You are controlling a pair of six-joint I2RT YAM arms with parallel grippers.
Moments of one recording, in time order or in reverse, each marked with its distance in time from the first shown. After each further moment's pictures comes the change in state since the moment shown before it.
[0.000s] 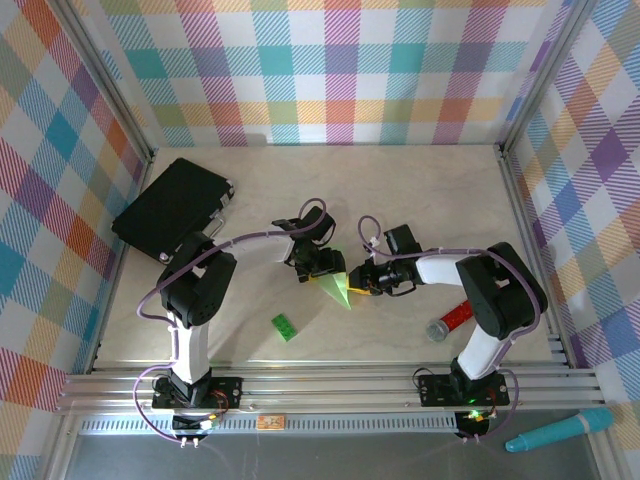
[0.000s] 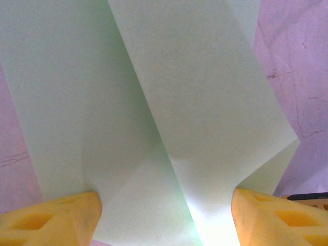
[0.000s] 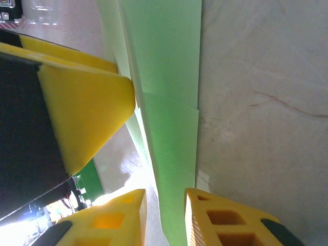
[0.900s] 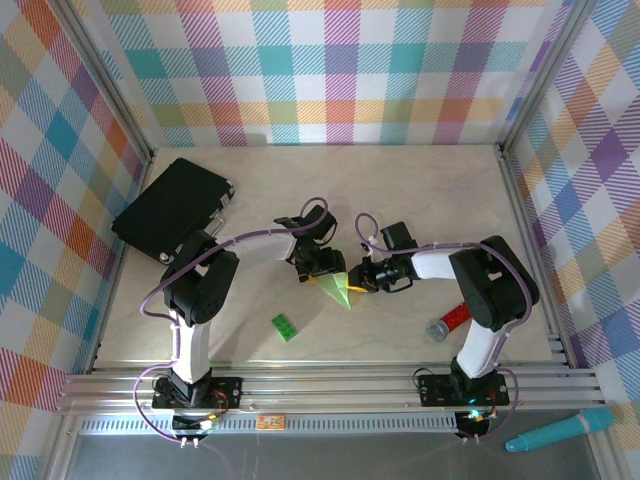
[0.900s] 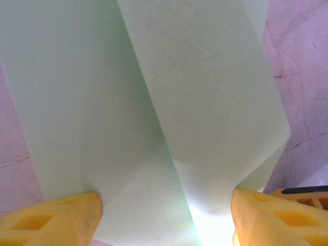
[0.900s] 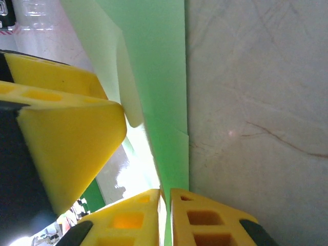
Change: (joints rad) left arm -0.001 0.023 0.035 -0.043 -0.001 0.003; right arm 0.001 0.068 0.050 -0.013 -0.010 0.019
